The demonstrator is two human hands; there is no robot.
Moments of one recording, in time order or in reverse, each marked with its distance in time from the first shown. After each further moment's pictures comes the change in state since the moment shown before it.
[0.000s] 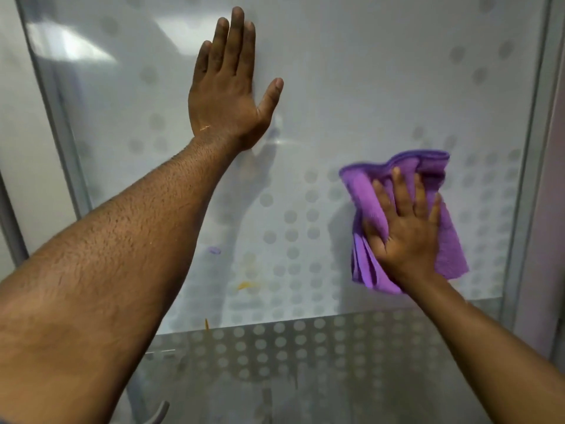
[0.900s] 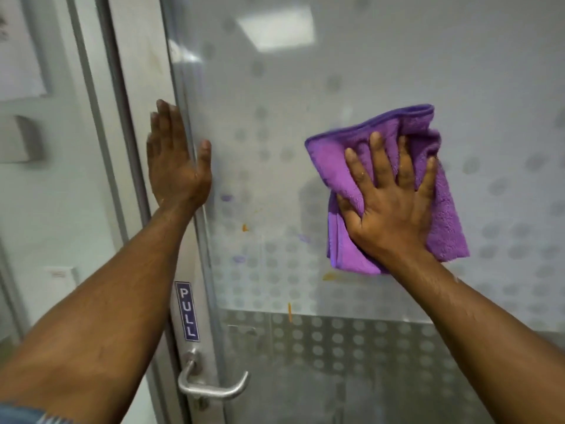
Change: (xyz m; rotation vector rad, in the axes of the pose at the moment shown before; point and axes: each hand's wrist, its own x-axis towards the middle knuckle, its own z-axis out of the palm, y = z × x) left_hand -0.142 -0.210 -0.007 -0.036 0.052 -0.349; right_hand 0.056 -0.171 -0.003 0.096 -0.019 -0.080
